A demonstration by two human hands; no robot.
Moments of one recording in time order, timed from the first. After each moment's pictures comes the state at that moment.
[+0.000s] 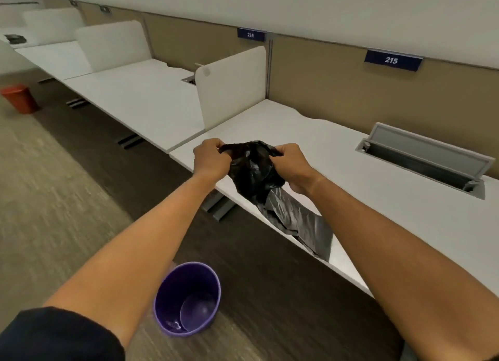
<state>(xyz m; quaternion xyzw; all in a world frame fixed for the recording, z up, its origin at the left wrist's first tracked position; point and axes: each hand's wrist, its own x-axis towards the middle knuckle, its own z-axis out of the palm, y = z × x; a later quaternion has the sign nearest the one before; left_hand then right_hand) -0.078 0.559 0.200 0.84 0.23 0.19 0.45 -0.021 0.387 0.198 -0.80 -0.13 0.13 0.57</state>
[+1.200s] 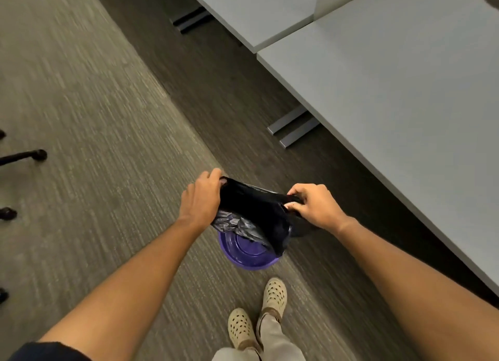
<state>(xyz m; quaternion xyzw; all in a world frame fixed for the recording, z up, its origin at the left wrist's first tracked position) -0.197 0.816 -0.071 0.94 0.29 0.02 0.17 -0.048 0.590 -0.077 -0.86 -0.33 0.30 0.26</state>
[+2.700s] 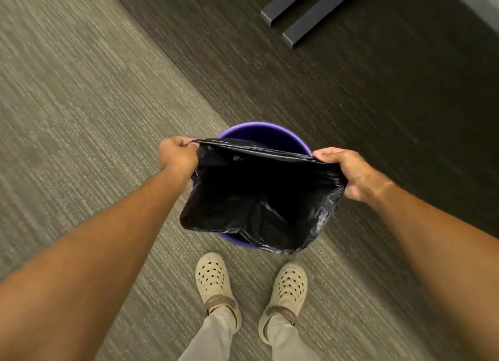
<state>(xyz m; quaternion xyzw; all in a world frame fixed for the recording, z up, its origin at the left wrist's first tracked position) -0.172 0.875 -0.460 0.64 0.59 0.03 0.50 -0.038 0.590 -0.440 -0.65 0.21 0.47 0.56</state>
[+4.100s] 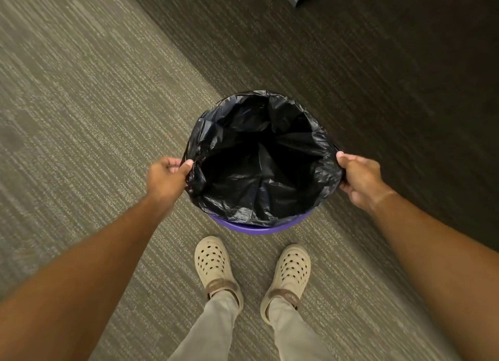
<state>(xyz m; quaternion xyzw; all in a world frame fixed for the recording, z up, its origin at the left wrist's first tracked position) -0.258 0.864 -0.518 0.64 0.57 -0.02 0.52 -0.081 0.557 -0.507 -0.72 0.34 0.32 0.52</state>
